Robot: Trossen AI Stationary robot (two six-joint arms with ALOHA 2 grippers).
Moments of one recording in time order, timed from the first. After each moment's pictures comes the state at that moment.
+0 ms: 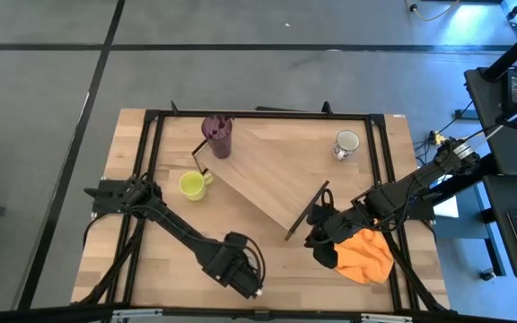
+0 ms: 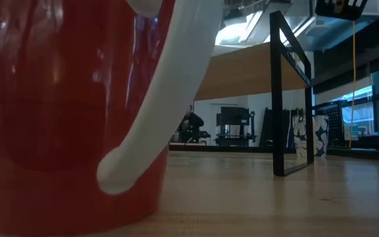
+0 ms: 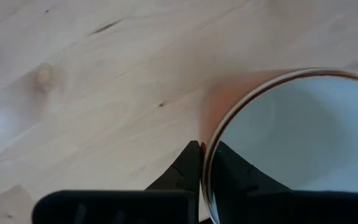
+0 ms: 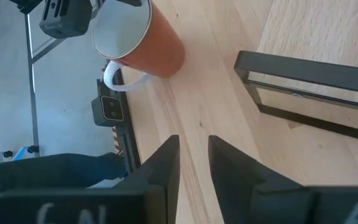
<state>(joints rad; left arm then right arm) -0.58 2.15 1.96 -1.35 -0.12 -1.69 0.53 1.38 1.15 -0.63 0.09 0.91</state>
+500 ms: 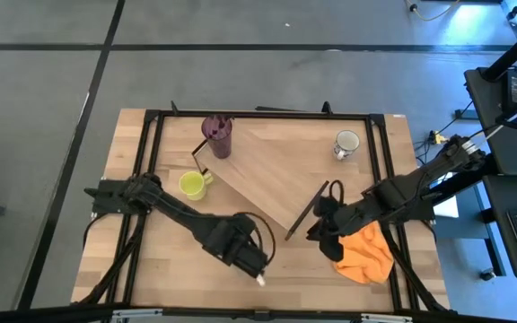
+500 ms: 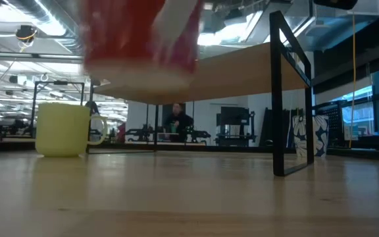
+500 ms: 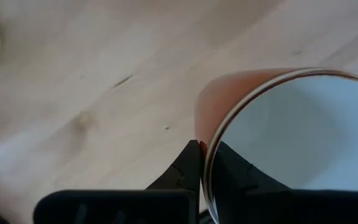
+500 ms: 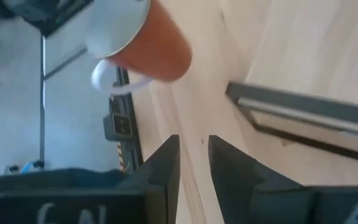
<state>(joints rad) -0.49 2.13 2.26 -1.58 -0.13 -1.46 0.52 1.29 1.15 -0.63 0.15 0.89</state>
